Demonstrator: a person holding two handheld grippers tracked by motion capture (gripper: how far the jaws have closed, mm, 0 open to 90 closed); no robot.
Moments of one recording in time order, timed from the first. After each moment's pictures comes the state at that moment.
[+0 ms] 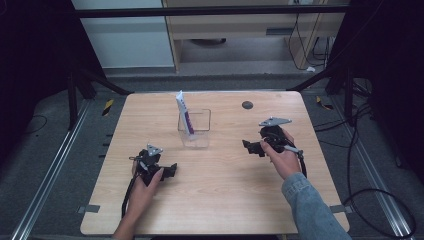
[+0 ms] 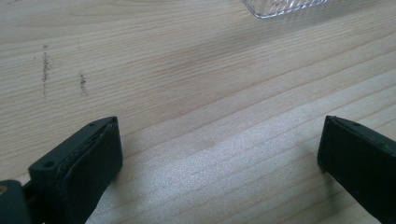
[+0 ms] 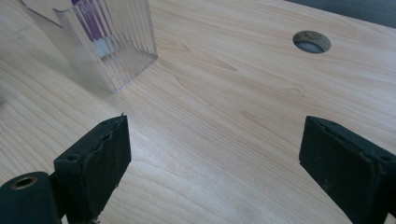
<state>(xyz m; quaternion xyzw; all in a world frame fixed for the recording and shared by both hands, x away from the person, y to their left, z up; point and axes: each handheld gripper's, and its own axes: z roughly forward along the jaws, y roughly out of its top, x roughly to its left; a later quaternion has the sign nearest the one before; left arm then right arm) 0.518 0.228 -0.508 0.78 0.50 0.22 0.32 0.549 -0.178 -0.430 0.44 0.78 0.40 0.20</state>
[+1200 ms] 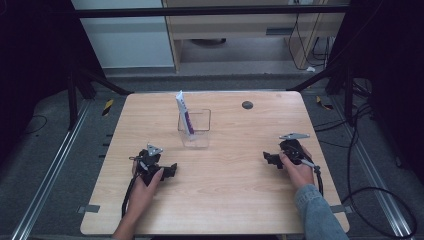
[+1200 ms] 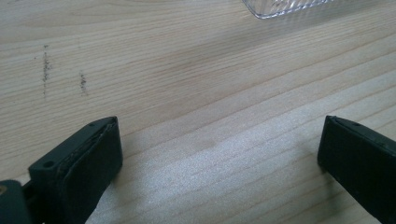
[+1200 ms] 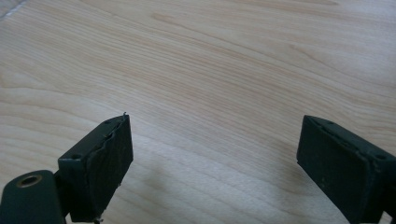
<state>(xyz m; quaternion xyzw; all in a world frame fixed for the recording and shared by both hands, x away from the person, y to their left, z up) 0.518 0.227 -0.508 0.78 0.50 0.22 0.32 0.545 -0.244 -0.497 0.52 0.75 0.35 0.19</state>
